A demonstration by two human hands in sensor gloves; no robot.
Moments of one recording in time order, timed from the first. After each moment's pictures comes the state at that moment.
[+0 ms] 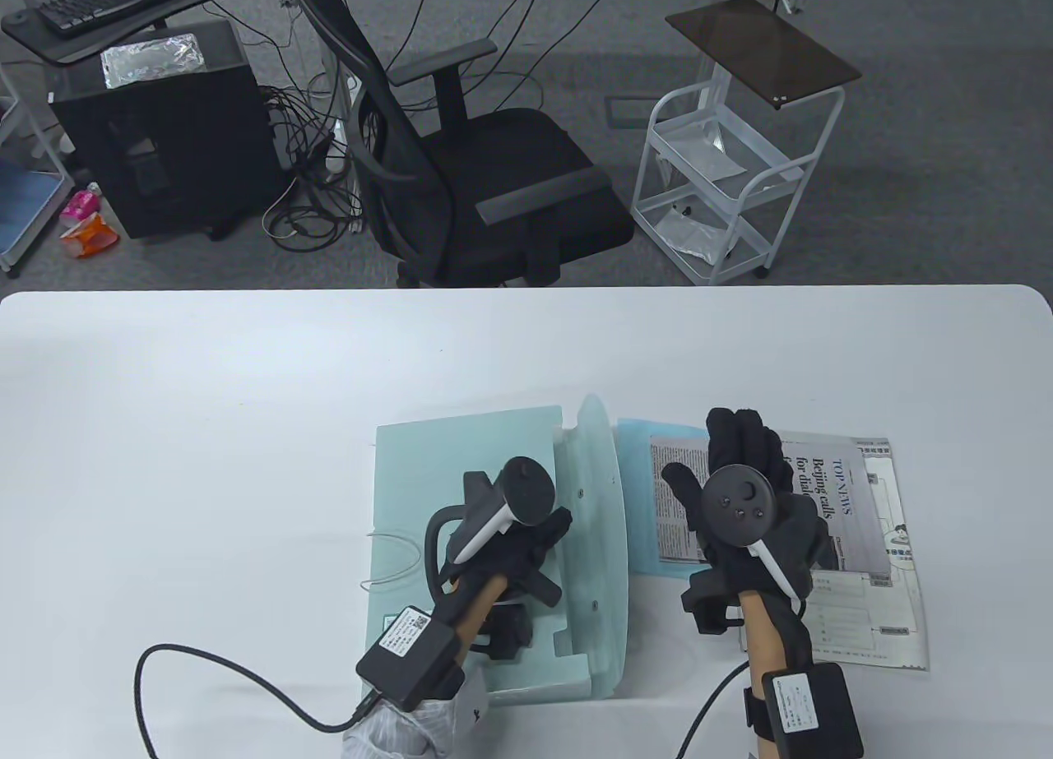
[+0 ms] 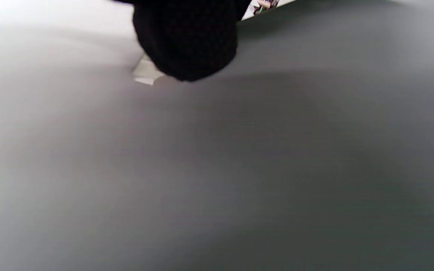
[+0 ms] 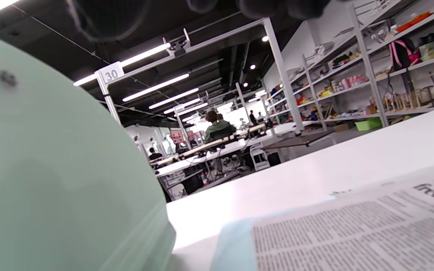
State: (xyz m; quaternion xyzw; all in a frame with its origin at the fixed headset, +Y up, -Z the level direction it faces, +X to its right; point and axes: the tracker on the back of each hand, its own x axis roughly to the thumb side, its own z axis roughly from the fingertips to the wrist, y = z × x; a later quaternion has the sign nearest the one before) left_hand -0.053 -0.740 -0.345 -0.19 -0.04 0.14 0.97; right_hand 0.184 -0.667 -0.319 -0.03 -0.12 0.97 0.19
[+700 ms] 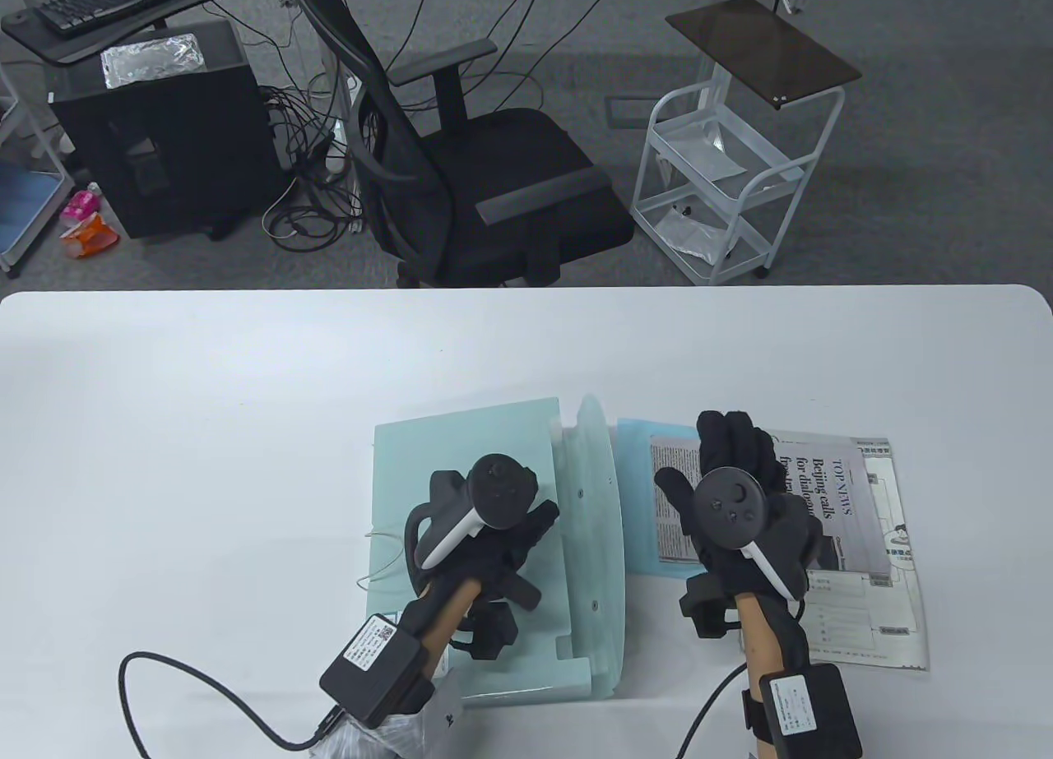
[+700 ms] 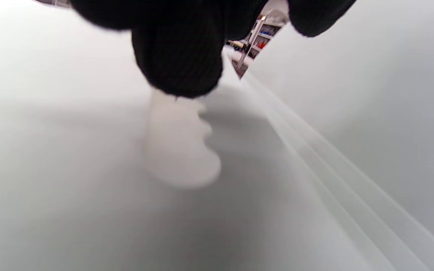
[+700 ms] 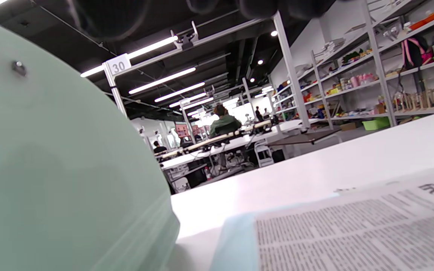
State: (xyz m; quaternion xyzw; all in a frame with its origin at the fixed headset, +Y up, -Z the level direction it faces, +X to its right) left_hand -0.094 -0.688 -0.325 -0.11 -0.09 0.22 0.96; right_hand 0.178 -0.669 -0.317 -0.01 -0.11 0.98 0.17
